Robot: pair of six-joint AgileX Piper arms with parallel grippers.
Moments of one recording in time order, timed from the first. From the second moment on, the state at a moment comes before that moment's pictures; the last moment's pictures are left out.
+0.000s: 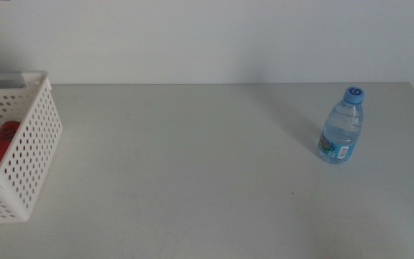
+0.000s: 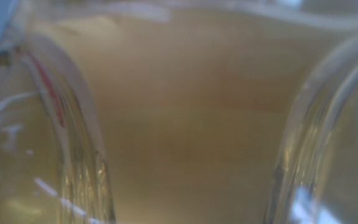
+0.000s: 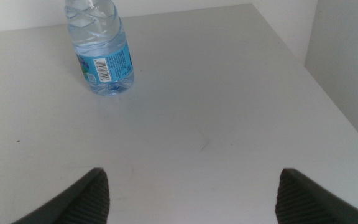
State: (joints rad) left arm 0.24 1.43 -1.32 -0.16 0.89 0.33; right arm -0.07 -0.01 0.02 -0.05 0.38 0.15
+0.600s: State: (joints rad) left arm 0.34 1.73 -1.32 -0.24 0.99 0.42; right arm -0.07 -0.01 0.02 -0.05 0.38 0.15
